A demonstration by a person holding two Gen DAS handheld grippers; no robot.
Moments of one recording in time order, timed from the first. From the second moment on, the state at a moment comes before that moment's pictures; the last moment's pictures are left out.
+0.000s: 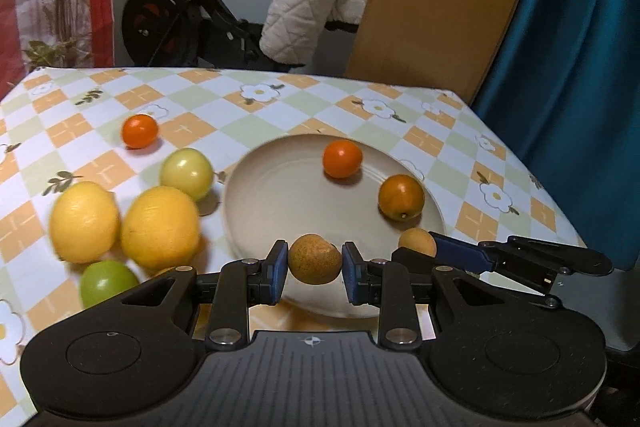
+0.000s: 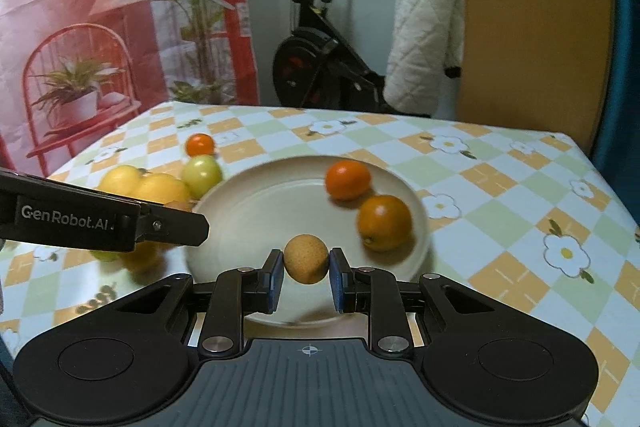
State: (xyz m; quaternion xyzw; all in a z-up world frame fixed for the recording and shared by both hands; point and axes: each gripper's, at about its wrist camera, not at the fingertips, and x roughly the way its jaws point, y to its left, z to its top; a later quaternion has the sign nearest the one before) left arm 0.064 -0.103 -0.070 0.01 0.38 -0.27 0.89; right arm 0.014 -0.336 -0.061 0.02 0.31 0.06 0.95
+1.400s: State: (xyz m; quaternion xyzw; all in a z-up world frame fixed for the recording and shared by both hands) left arm 0.099 -0.142 -0.102 0.00 0.44 -0.28 0.85; right arm 0.040 -0.359 -0.082 0.00 0.33 0.05 0.94
